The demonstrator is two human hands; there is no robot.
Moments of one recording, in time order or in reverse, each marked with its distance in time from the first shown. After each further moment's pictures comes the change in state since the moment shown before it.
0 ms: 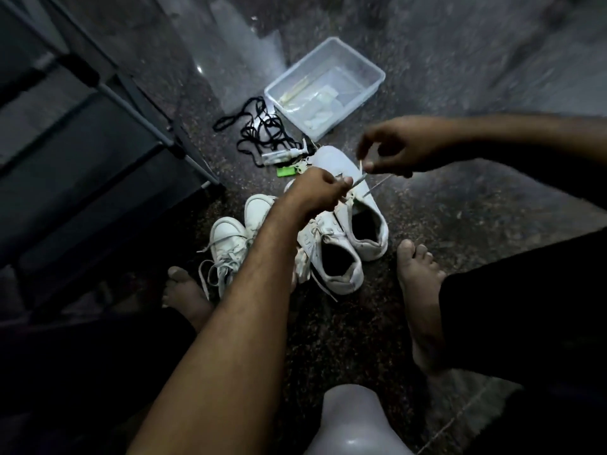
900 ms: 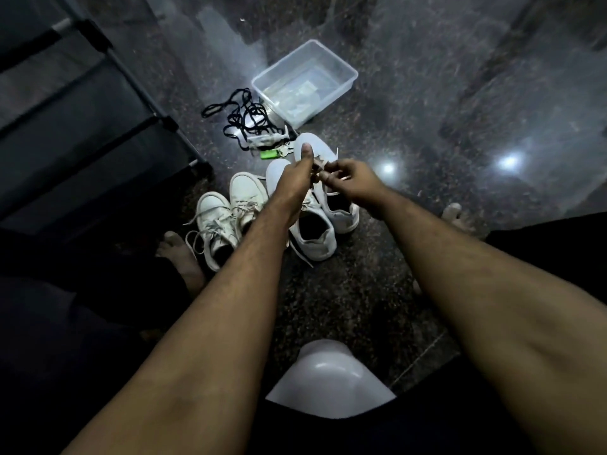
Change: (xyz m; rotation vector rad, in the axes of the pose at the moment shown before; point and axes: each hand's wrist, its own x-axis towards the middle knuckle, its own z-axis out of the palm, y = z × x) left_hand -0.041 -0.022 0.049 -0.580 0.163 0.044; right_hand -0.014 -0.006 0.145 0.745 0.481 0.149
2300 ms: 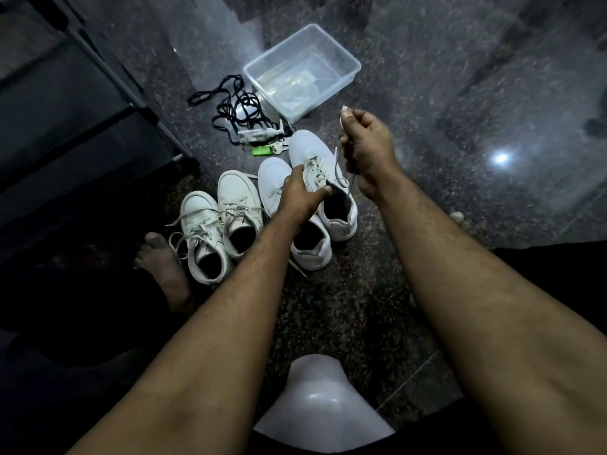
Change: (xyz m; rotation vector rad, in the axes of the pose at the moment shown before) left_hand 0.060 -0.062 0.011 0.286 0.067 0.001; right_hand 0.049 -0.039 -0.016 0.601 0.300 0.078
